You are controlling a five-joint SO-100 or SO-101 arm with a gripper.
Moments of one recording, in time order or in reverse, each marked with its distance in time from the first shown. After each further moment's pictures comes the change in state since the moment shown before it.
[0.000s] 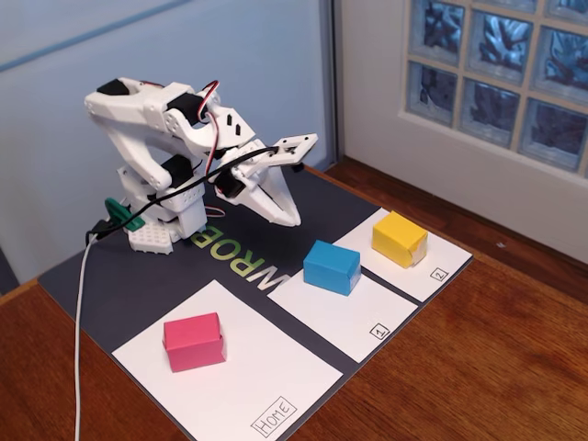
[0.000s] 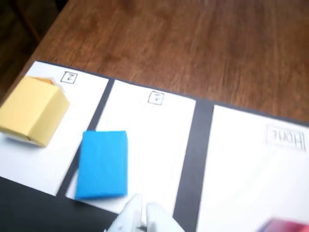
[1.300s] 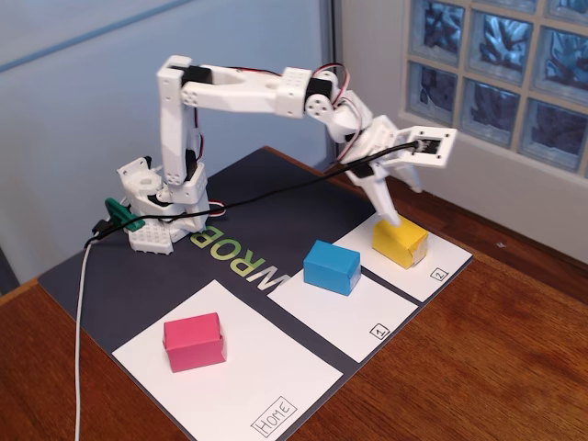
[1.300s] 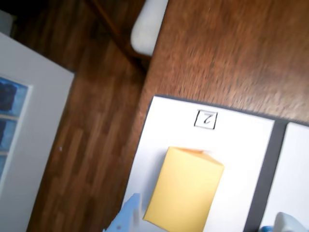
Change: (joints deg) arm -27.9 -66.5 -57.7 -3.3 29.7
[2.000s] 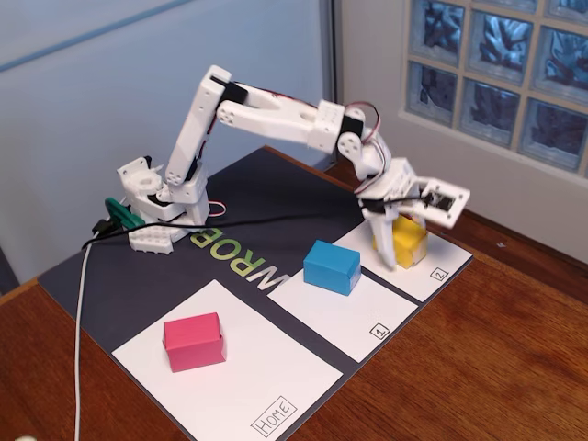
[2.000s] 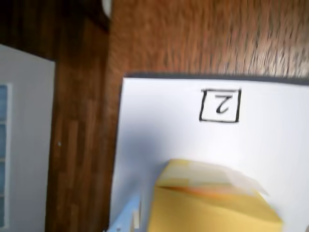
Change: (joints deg) arm -1.5 -25.8 -15.0 0.0 9.1
